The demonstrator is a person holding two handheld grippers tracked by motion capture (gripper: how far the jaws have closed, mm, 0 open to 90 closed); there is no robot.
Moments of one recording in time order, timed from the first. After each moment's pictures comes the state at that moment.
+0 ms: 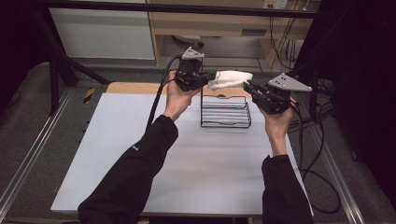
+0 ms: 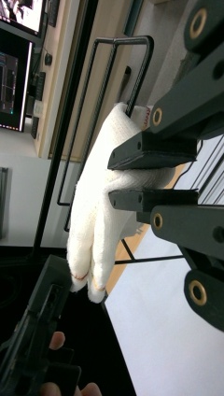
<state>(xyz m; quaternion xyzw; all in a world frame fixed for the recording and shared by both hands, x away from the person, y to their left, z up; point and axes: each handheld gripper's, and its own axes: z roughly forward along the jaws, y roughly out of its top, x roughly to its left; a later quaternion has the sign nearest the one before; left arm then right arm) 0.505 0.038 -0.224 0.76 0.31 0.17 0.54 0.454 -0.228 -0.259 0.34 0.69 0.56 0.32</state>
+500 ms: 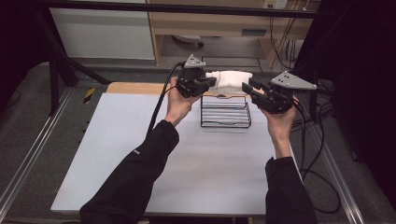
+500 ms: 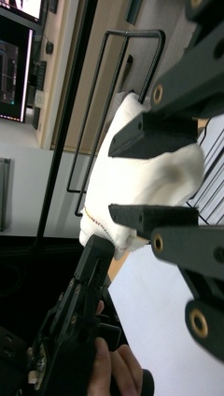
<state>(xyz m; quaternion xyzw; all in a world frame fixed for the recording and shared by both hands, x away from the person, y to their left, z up) 0.503 0.035 -0.245 0.77 0.31 0.18 0.53 0.444 -0.227 -0.245 0.33 0.69 0.56 0.31</state>
